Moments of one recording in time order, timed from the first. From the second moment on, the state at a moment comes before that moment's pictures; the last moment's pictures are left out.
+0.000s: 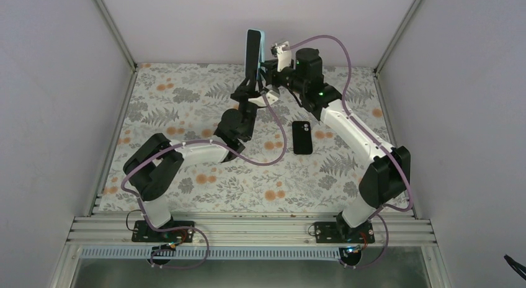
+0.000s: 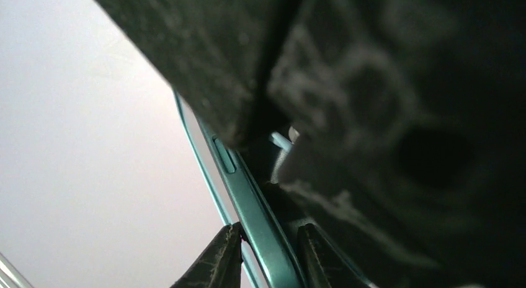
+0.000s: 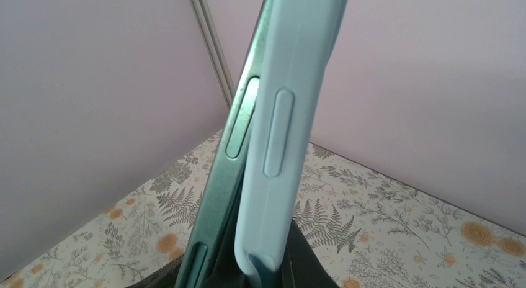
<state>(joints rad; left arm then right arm) -0.82 1.76 1.02 1.19 -0.61 1.05 0.52 1.63 1.50 -0.12 -0.35 0.12</state>
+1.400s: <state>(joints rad) -0.82 1.41 0.69 0.31 -0.50 0.95 0.29 1.86 1.35 -0.72 -0.44 -0.21</state>
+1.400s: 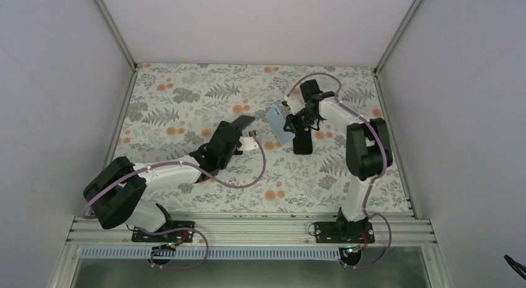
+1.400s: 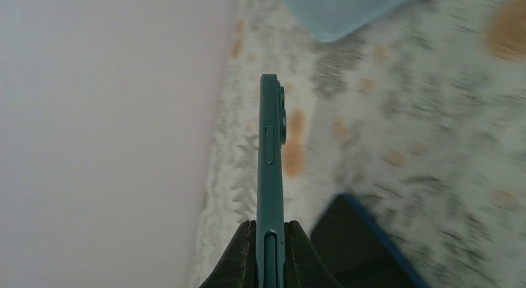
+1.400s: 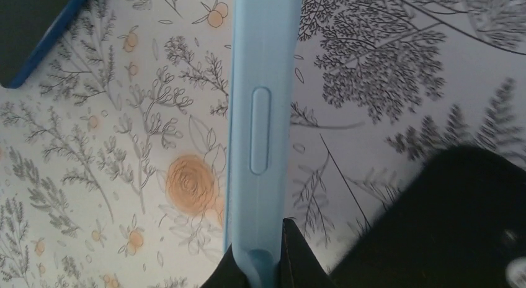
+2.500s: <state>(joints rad) -0.97 1.59 0.90 -0.38 -0.13 0.80 0.32 2.09 1.68 -1.02 -0.18 -0.30</state>
